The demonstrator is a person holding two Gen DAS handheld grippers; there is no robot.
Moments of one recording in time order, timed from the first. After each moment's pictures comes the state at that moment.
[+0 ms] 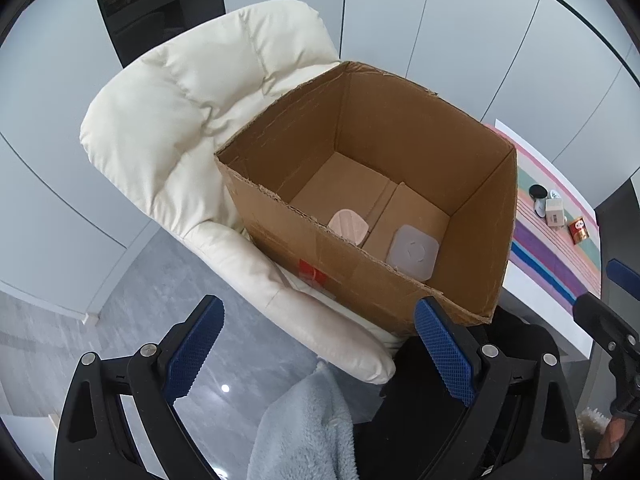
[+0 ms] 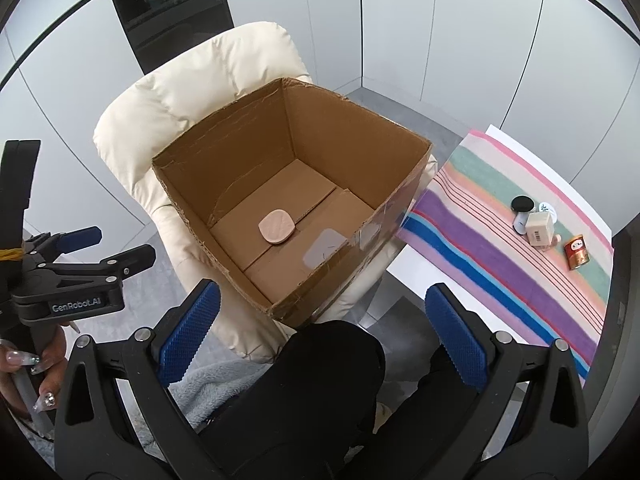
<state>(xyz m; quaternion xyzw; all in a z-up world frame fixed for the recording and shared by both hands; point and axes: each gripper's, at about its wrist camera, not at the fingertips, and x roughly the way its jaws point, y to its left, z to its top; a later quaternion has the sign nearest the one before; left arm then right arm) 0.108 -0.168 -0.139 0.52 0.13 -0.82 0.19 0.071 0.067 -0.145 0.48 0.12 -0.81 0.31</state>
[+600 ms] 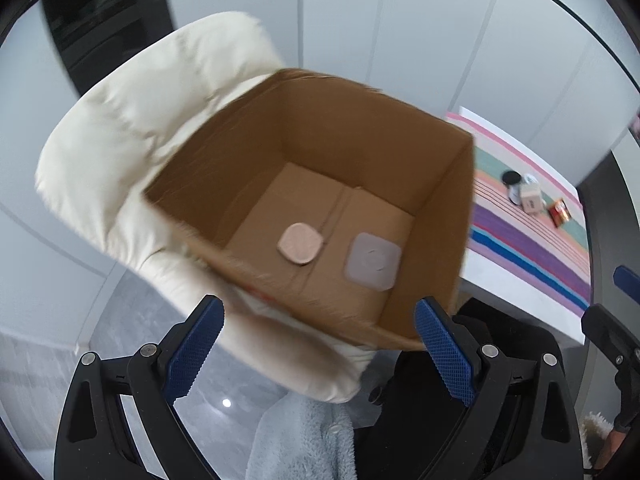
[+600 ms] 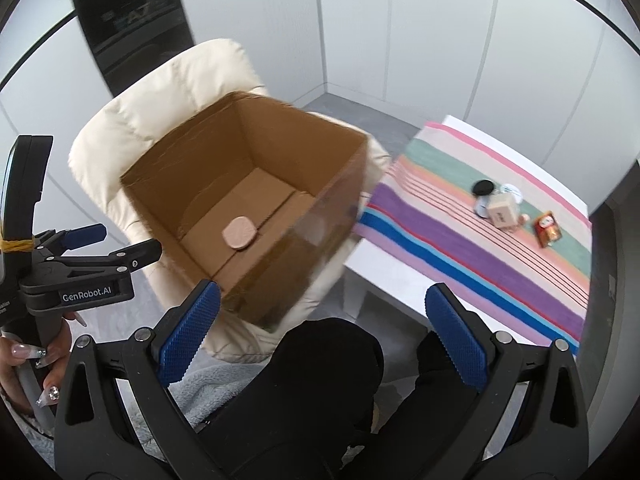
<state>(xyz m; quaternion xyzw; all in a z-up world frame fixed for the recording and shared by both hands) 0.059 -0.119 -0.142 0.53 0.09 -0.84 0.13 0.058 0.121 -0.140 0.47 0.10 -0.84 0.24</state>
